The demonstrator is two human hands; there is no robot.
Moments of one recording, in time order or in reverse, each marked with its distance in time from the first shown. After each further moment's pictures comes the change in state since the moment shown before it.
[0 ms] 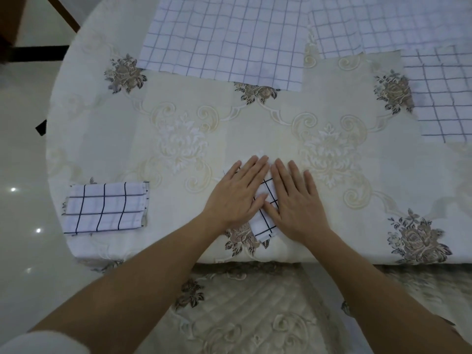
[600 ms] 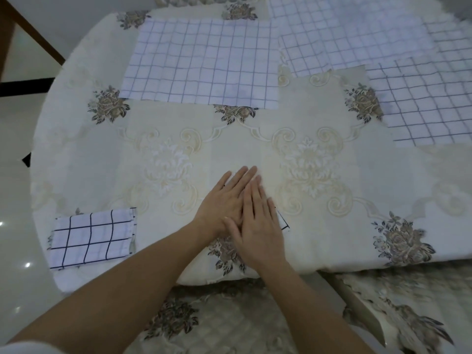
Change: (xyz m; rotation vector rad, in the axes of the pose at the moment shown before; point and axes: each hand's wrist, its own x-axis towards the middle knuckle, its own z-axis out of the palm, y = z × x) left_hand 0.021 -0.009 -0.001 0.124 -0.069 0.112; right_hand -0.003 -0.074 -0.013 0.310 0.099 0.239
